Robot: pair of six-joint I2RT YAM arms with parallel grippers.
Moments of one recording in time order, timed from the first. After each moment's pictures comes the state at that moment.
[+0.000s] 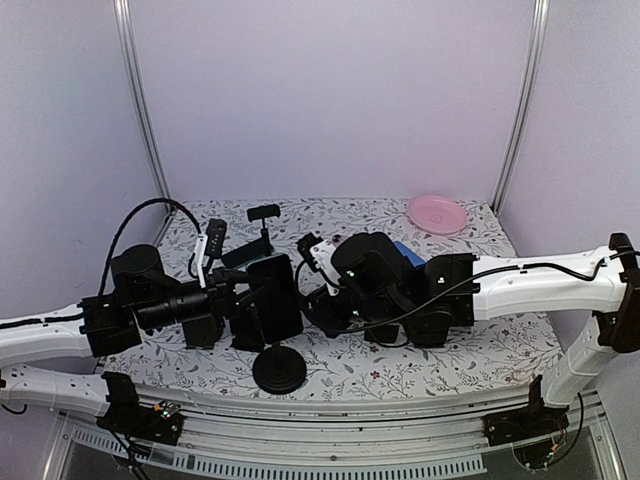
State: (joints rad) left arm -0.95 0.88 0.54 0.22 0.11 -0.42; right arm 1.29 1.61 1.28 -0.28 0.26 0.38
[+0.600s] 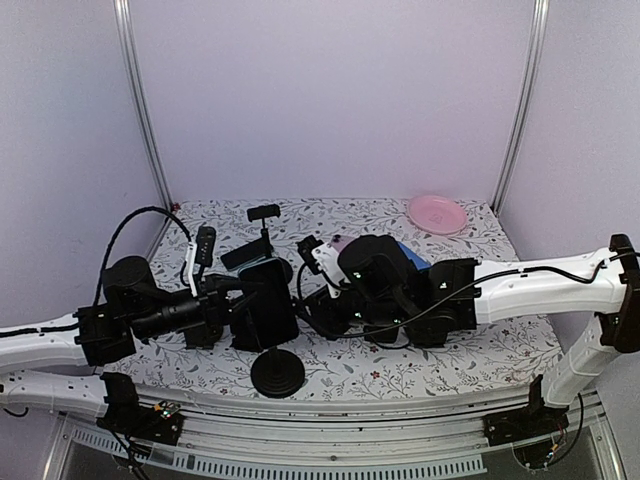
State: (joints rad) left arm -0.98 0.80 0.47 0.24 0.08 -0.42; right arm 1.28 1.60 1.23 -0.20 0.18 0.40
